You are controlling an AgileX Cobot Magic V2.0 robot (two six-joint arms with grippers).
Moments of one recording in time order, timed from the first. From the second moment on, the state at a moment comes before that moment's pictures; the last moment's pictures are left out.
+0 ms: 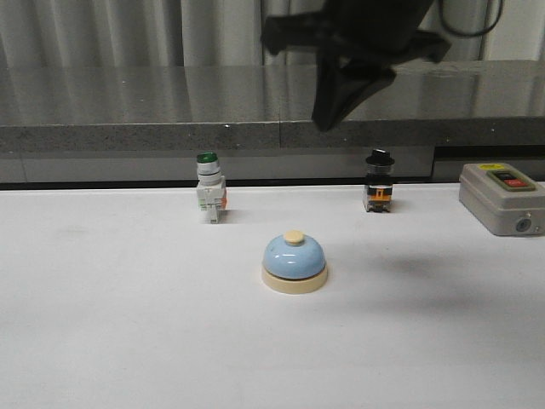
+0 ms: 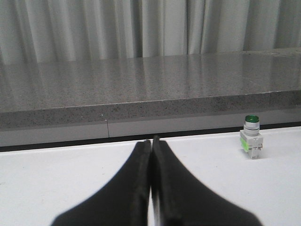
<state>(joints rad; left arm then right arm) -0.10 0.00 0.00 0.12 0.06 -0.06 0.49 1.64 -1.35 0.08 0.71 0.01</state>
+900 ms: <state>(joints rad) -0.10 0.00 0.00 0.12 0.06 -0.06 0.23 0.52 -0.66 0.04 0.60 0.01</state>
